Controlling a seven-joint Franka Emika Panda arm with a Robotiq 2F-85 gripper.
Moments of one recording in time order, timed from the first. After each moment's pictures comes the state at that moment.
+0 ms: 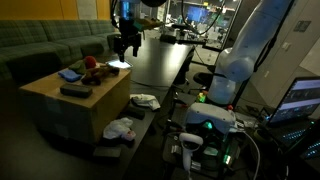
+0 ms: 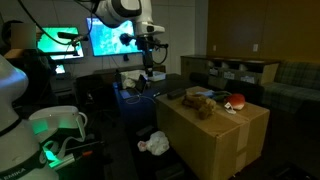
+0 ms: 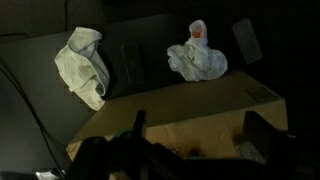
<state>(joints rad) 0.04 -0.24 0.25 -2.29 -0.05 2.07 0.49</state>
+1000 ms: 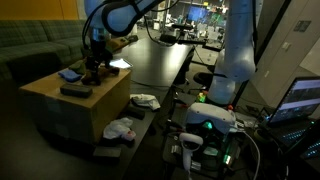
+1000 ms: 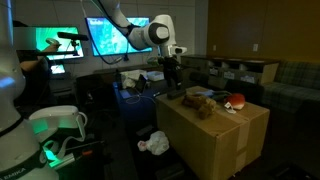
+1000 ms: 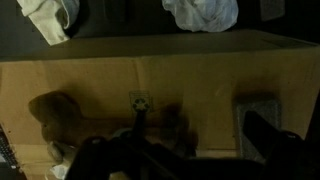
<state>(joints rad) 0.12 0.22 0.16 -2.01 -0.22 2.31 0.38</state>
